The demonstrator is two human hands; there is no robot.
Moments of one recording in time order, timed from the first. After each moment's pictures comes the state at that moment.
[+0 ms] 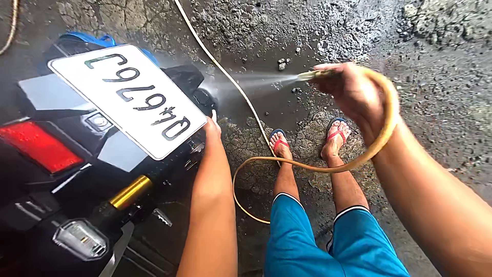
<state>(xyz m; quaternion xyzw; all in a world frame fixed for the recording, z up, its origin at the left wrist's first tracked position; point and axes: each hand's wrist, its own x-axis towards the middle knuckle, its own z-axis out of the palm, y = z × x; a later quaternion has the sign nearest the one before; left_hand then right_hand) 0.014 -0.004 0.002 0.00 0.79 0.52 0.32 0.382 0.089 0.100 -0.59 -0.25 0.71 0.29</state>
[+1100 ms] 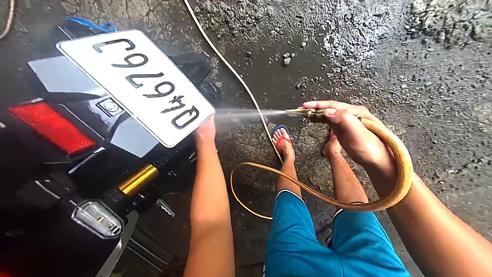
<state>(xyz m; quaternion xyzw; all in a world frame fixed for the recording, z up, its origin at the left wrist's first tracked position) -0.022 -0.030 0.049 -0.01 0.73 0.55 0.41 0.369 0.014 0.169 -0.46 -0.41 0.72 0.33</state>
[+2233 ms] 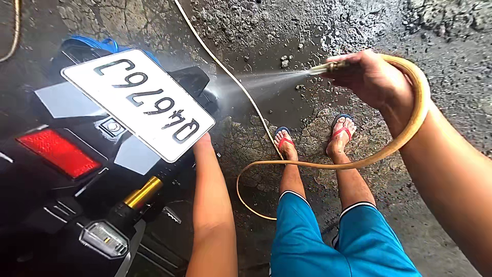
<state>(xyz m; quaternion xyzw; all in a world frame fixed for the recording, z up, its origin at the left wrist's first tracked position) 0.022 0.019 0.114 -0.09 0.76 0.58 0.28 0.408 0.112 0.096 -0.59 -0.21 0.74 0.23</state>
